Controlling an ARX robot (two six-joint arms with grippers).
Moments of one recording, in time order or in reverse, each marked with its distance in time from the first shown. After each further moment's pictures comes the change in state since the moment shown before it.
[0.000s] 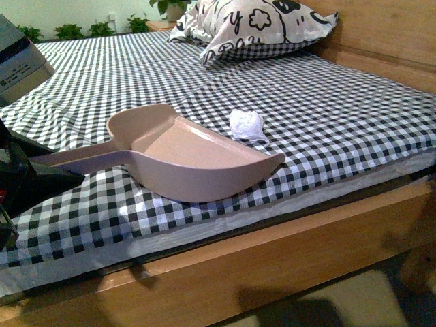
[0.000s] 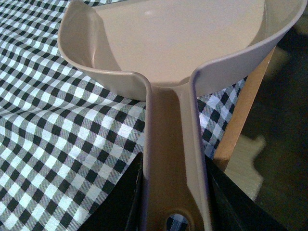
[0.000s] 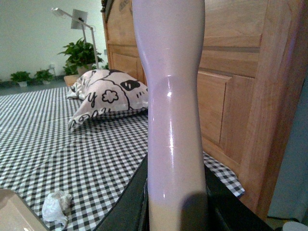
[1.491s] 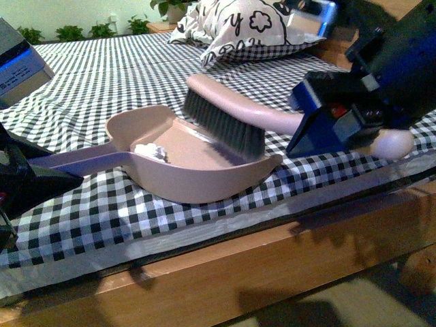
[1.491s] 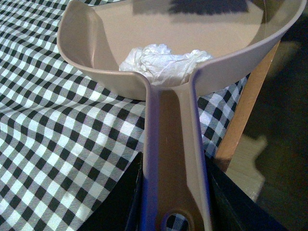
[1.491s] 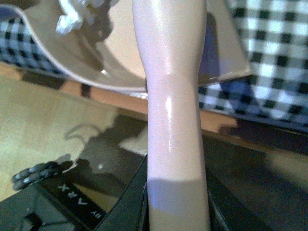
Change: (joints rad) left arm 0.002 0.001 0.000 0.000 -0.003 0.003; right arm 0.072 0.904 0.689 -0.874 -0.654 -0.082
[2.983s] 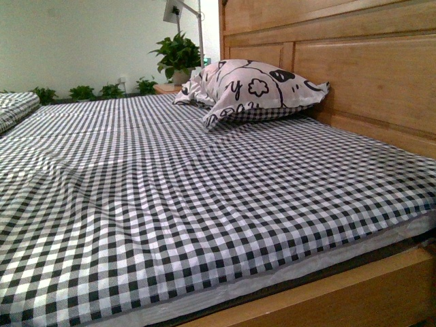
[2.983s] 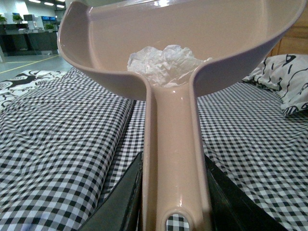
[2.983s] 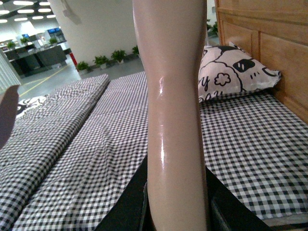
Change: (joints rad) left arm -0.053 -1.101 -0.243 -0.087 -0.857 -0.575; right arm -0.323 -0.922 -0.070 0.093 -0.092 0.380
